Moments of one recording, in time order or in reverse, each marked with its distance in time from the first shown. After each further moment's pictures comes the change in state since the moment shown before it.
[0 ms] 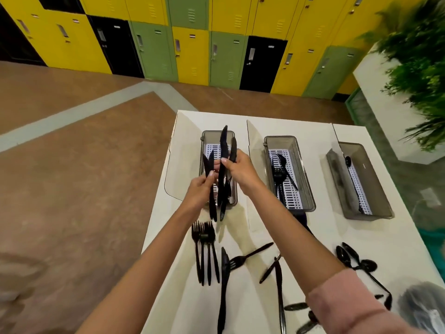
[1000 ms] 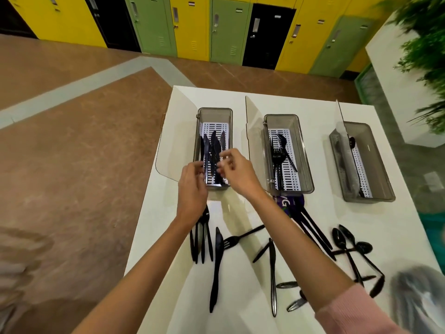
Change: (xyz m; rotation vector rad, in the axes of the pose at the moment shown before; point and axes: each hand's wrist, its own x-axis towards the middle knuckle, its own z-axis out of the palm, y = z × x) left_hand -0.026 -0.044 0.011 0.523 0.365 0.380; right_hand -0.038 0.040 -0.016 -0.334 -0.055 -0.098
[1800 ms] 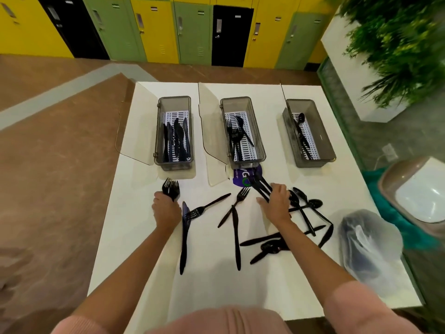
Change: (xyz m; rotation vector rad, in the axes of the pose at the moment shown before) left_hand -0.086 -0.041 0.040 0.425 -0.174 -0.454; right_hand -0.125 0.183 -0.102 -0.545 0.324 0.353
